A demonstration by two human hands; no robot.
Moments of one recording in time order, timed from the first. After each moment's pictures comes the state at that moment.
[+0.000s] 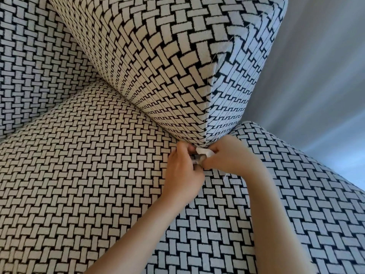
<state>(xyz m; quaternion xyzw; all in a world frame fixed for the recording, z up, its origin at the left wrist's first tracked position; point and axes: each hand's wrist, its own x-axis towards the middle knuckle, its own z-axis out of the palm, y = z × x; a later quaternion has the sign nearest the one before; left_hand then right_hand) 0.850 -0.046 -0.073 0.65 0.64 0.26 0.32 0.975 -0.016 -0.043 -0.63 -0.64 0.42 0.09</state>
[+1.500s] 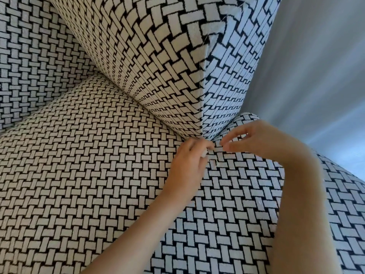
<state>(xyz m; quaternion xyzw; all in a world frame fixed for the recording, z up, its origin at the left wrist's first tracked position) 0.858 -0.052 -0.083 0.76 0.53 0.29 0.23 1.027 -0.022 -0.017 -0.59 -0.63 0.48 0.13</state>
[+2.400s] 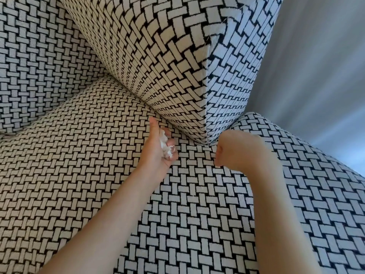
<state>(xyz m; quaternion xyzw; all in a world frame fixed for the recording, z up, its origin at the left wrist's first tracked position) 0.816 -0.025 -0.048 0.16 0.59 0.47 0.64 0.974 -0.033 -0.021 -0.65 -0.73 0.20 -0.07</state>
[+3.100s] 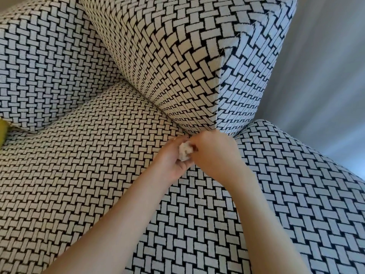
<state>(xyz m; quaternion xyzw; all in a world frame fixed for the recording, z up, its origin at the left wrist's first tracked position) 0.829 -0.029 -0.035 0.07 0.57 0.45 0.68 0.927 -0.036 -0.018 -0.58 -0.78 0.19 0.10</state>
